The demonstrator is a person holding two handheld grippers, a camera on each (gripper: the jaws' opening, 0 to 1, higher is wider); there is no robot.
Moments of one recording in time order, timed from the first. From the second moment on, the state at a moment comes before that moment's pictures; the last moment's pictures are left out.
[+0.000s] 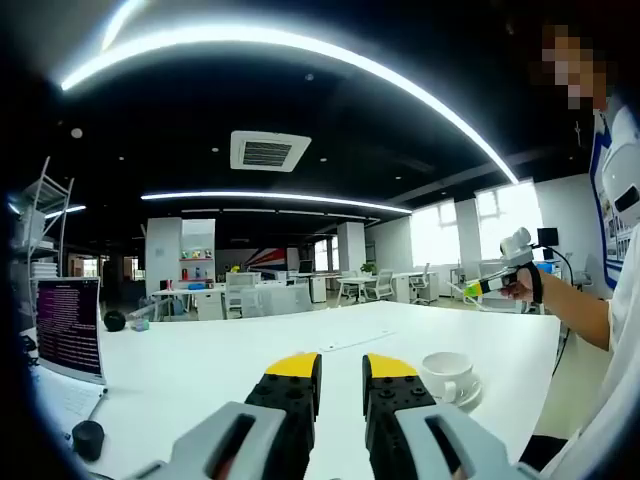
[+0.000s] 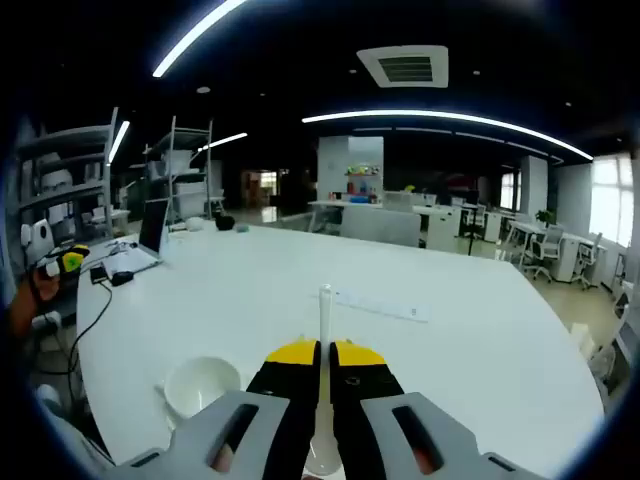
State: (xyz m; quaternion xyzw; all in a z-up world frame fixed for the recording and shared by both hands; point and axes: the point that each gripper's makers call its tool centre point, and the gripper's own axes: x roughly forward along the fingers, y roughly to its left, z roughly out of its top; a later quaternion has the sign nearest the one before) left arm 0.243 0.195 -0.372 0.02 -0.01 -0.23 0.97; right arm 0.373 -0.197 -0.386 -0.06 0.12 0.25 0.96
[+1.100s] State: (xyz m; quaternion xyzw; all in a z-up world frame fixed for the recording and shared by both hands) left arm 0.228 0.198 -0.370 0.02 -0.01 -0.23 0.97; right arm 0.352 -0.055 -0.445 0.02 0.08 0.37 0.92
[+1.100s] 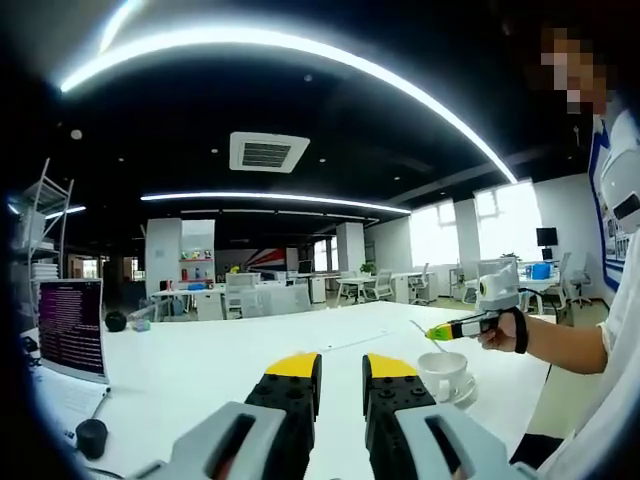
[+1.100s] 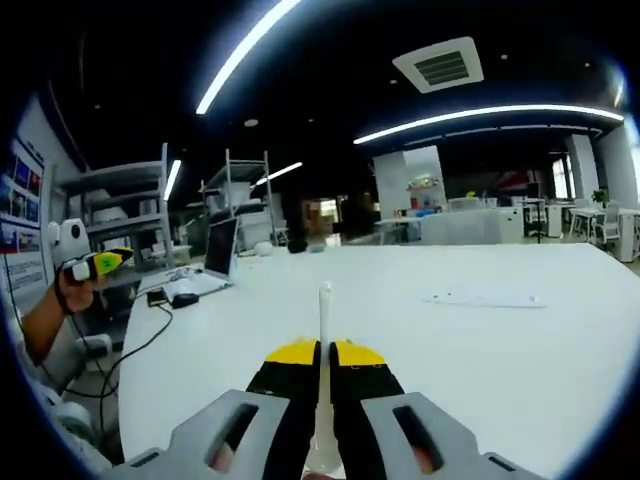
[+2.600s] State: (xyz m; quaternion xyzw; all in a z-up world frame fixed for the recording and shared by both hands) left arm 0.224 0.203 -0.369 0.02 -0.01 -0.22 0.97; right arm 0.353 -0.048 -0.480 -0.11 0.11 0.36 0.92
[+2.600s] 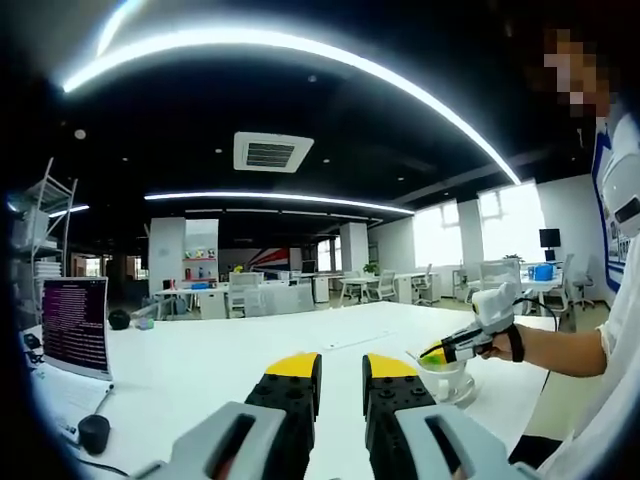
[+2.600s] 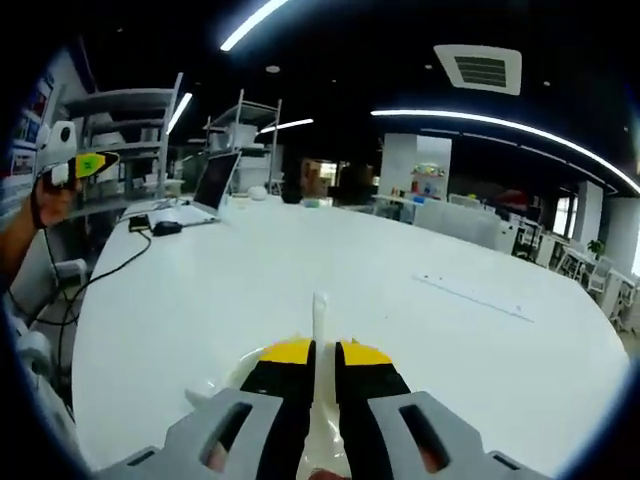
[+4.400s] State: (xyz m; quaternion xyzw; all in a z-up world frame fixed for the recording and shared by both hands) left arm 0.246 0.232 -0.408 0.00 -0.05 -0.02 1.00; right arm 0.314 -0.312 -0.416 -0.01 0.00 0.13 0.99
